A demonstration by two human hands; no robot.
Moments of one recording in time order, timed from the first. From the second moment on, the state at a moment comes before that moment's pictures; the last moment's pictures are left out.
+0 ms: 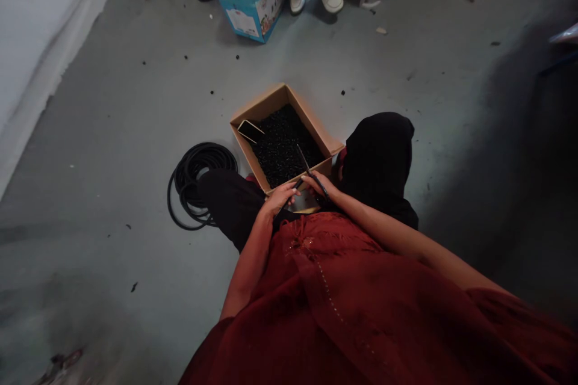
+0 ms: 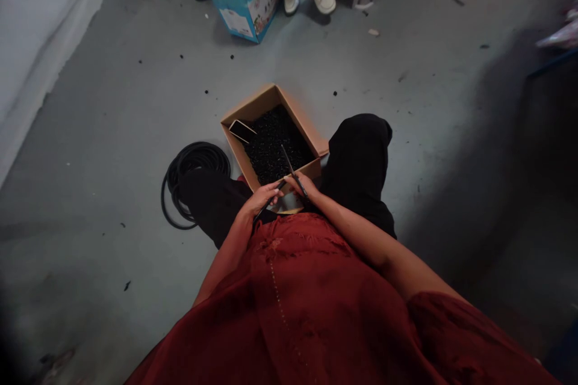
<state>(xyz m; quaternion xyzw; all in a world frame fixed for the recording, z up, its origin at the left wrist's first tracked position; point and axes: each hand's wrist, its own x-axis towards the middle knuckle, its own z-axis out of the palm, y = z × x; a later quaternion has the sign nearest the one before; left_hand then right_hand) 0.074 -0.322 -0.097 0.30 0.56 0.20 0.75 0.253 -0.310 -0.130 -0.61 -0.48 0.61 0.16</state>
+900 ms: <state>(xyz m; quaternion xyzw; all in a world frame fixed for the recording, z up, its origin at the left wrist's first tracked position) 0.045 -0.314 -0.087 0.26 0.59 0.29 0.71 0.254 -0.306 -0.121 -0.59 -0.46 0.64 0.20</state>
